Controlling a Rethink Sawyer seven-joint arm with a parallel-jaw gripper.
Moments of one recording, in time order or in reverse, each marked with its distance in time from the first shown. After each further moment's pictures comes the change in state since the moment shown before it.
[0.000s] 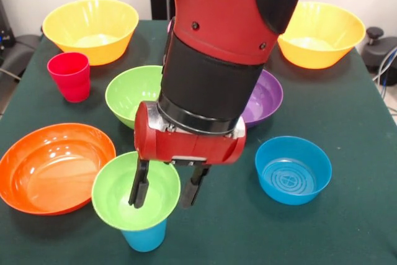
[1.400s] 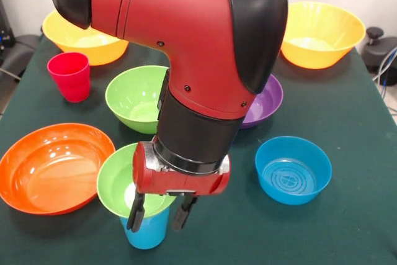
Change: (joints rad) arm -0.008 0.100 -0.002 -0.026 -0.034 -0.058 0.000
